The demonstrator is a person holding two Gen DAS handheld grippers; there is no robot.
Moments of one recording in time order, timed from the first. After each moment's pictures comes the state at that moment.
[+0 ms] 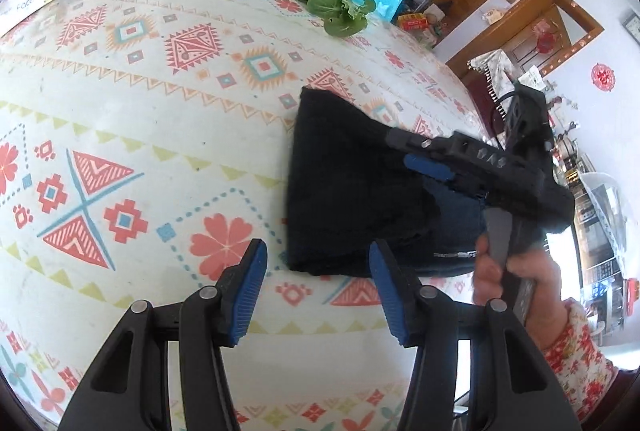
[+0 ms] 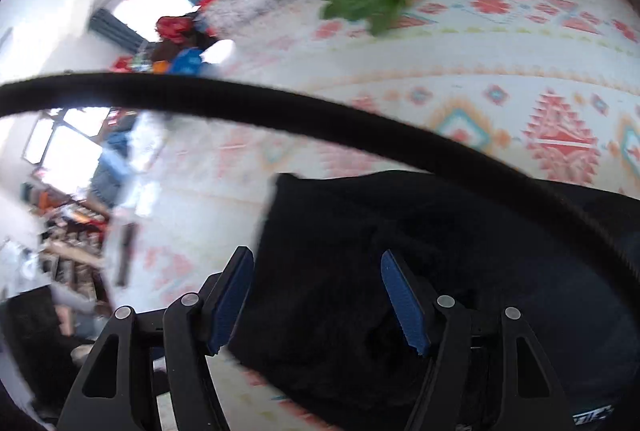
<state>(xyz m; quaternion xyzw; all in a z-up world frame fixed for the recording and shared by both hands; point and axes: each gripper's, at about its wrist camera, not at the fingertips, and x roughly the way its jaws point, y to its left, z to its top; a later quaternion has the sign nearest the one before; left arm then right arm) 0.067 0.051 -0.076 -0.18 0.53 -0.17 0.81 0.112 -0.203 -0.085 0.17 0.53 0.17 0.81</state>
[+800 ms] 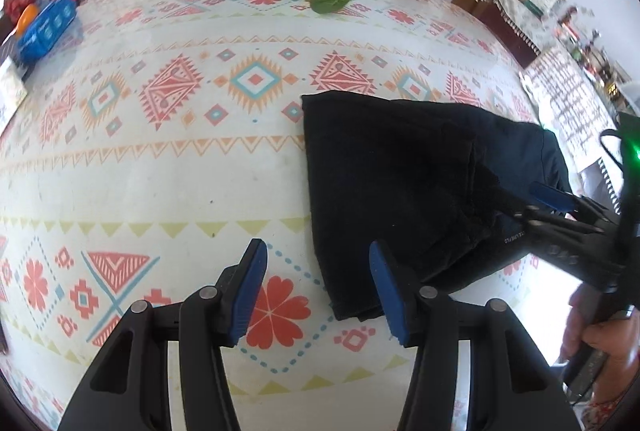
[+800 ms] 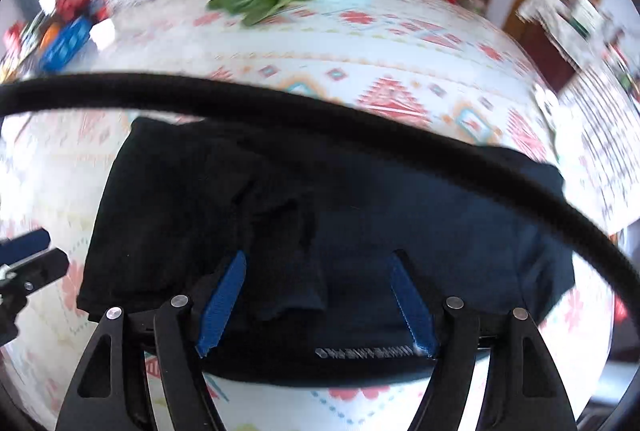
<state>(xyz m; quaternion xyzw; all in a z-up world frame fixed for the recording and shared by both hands) 0.115 0.010 -0.087 0.00 0.55 -0.17 0.82 0.014 -0.209 -0.075 0.01 0.52 -0.07 0.85</state>
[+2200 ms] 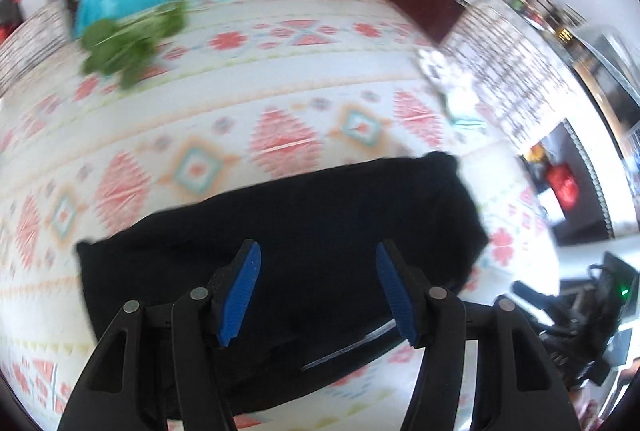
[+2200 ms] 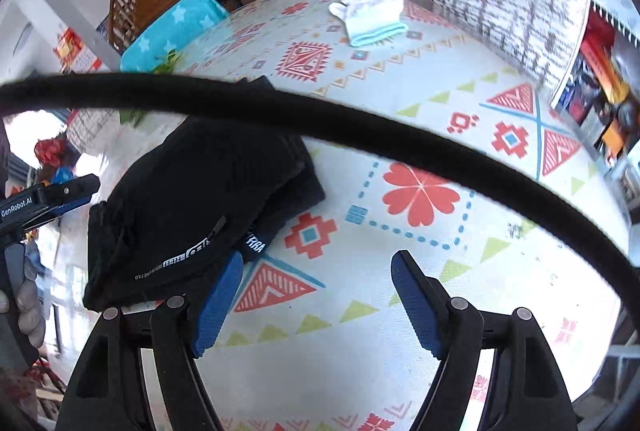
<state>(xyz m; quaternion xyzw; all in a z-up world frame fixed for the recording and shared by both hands) 0.147 -0.226 -0.042 0.07 0.54 -0.28 0.79 -0.116 -0.439 -0.084 0.26 0.46 -0.11 0.84</state>
